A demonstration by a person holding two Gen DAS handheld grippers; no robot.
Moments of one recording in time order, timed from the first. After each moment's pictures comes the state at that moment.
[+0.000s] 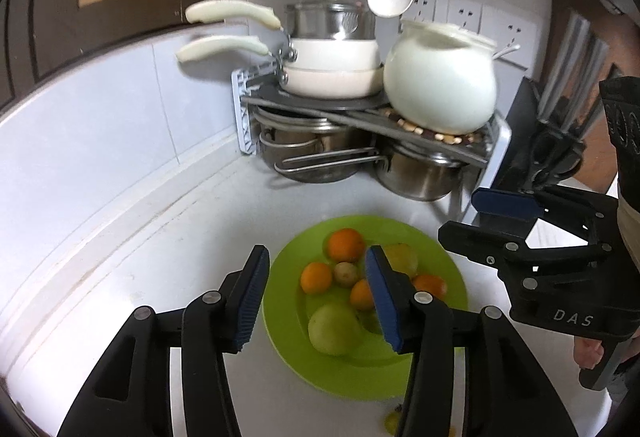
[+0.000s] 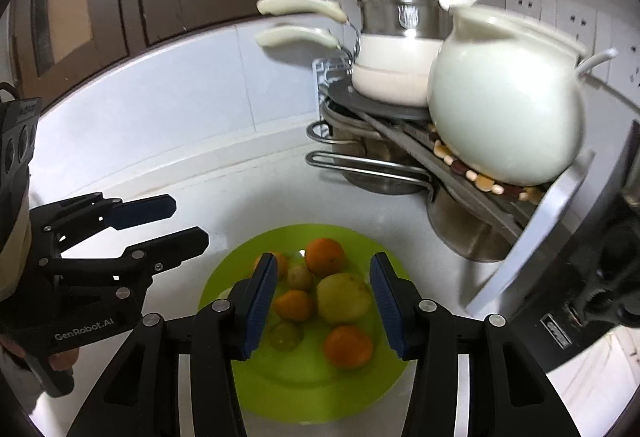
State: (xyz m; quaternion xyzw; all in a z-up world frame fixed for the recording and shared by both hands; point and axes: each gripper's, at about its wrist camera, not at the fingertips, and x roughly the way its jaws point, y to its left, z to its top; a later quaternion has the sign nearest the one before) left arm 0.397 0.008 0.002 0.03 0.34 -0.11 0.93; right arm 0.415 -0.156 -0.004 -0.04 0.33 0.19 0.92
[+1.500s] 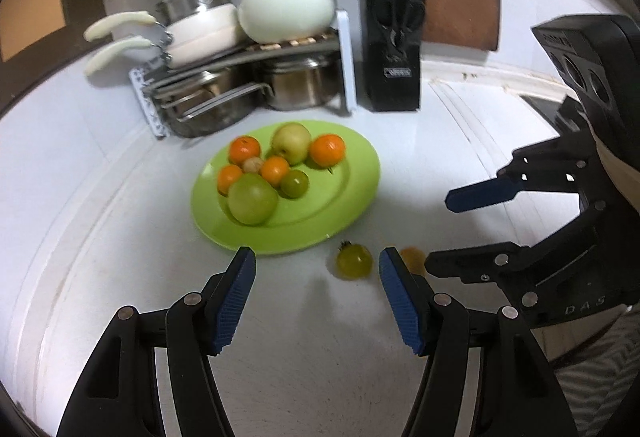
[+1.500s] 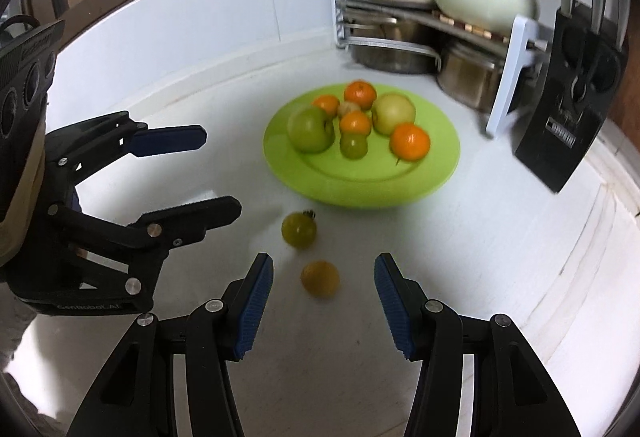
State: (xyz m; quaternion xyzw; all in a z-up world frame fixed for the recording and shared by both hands) left arm 0.285 0.000 -0.058 0.18 0.34 -0.28 0.88; right arm 0.276 -0.132 -0.075 -0.03 0.43 0.15 0.89
